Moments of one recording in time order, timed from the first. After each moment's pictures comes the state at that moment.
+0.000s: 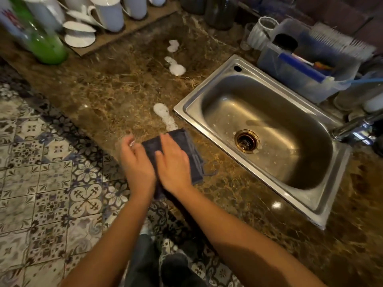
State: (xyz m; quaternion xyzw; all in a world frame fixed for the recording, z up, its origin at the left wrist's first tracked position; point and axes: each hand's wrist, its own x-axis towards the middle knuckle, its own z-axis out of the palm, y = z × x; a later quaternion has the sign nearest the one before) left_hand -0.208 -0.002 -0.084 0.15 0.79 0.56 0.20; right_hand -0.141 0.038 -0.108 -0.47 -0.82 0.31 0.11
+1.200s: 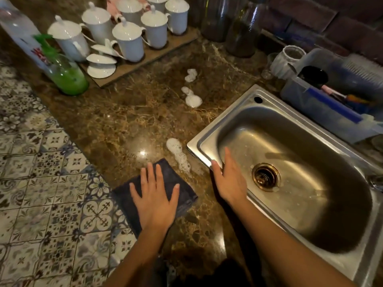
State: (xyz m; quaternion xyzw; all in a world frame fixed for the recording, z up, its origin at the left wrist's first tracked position) left_hand -0.226 0.026 -0.152 0.42 0.90 0.06 0.10; right_hand -0.083 0.164 -0.128 -0.59 -0.75 0.29 0.07
